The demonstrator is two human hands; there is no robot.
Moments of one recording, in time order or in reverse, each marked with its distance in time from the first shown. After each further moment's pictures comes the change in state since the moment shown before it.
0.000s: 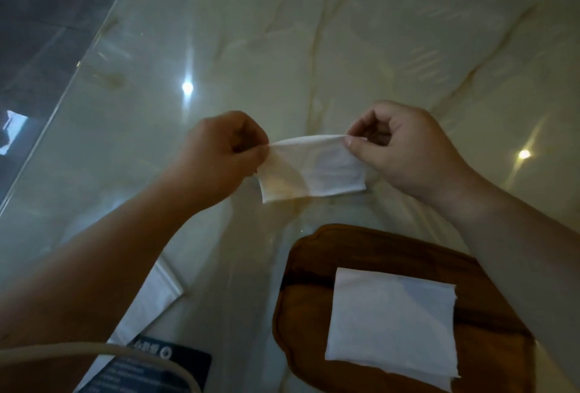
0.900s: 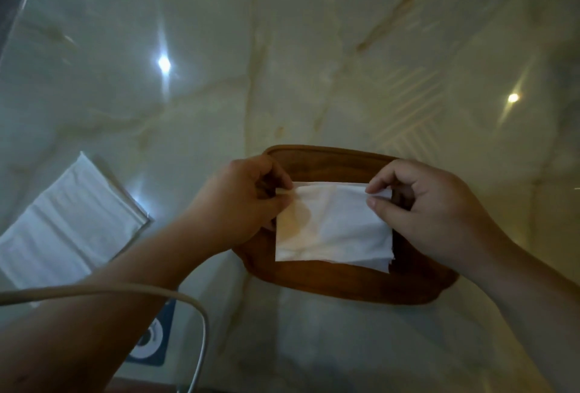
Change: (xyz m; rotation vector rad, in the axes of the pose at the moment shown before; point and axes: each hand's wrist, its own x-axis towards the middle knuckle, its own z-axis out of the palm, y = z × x) left_hand -0.116 0.032 0.082 0.118 -0.323 -0.108; right_hand -0.178 0.039 -0.035 -0.109 -0.059 0.171
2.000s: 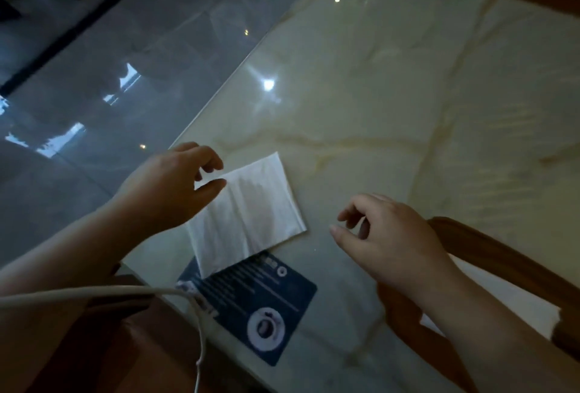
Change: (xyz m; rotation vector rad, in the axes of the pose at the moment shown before) left_hand -0.110 -0.153 -0.189 0.552 0.513 -0.145; right_hand 0.062 -0.161 0.143 -0.328 -0.297 -0.360
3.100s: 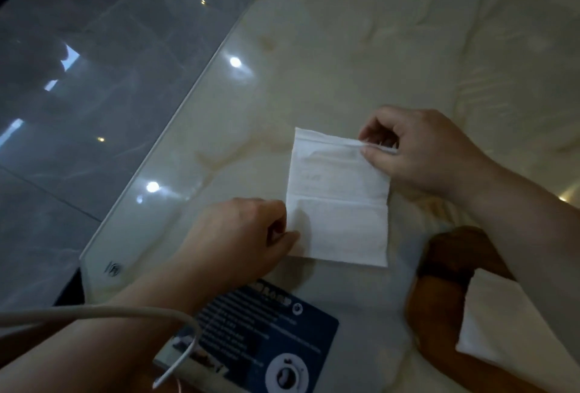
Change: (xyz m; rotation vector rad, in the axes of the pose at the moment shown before) left_hand 0.031 0.039 0.045 -0.071 -0.299 0.229; right_hand 0.108 0.023 -0.047 -0.075 0.098 -0.045
